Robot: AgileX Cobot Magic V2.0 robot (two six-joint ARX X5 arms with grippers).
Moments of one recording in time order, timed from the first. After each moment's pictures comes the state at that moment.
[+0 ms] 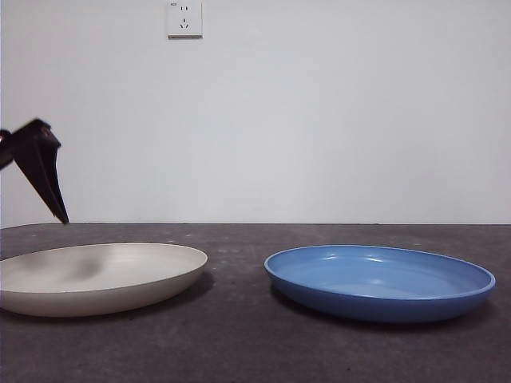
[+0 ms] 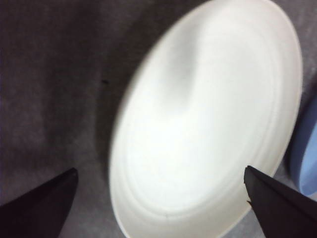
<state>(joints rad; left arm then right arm) 0.08 1.69 1.07 -0.81 0.60 -0.14 0.18 0.60 0.99 -0.85 -0.57 0.09</state>
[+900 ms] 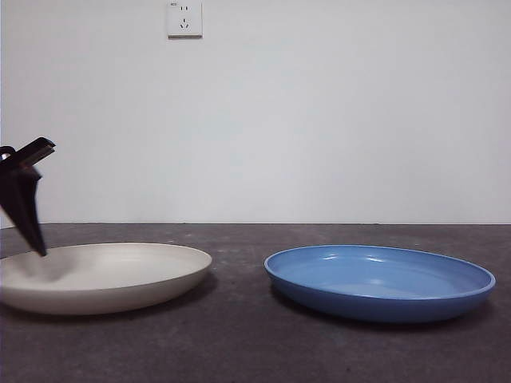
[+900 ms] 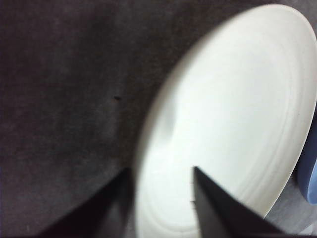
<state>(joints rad) 0.08 1.75 1.08 -0.78 0.60 -0.15 0.18 0.60 0.99 -0.85 -0.57 0.09</state>
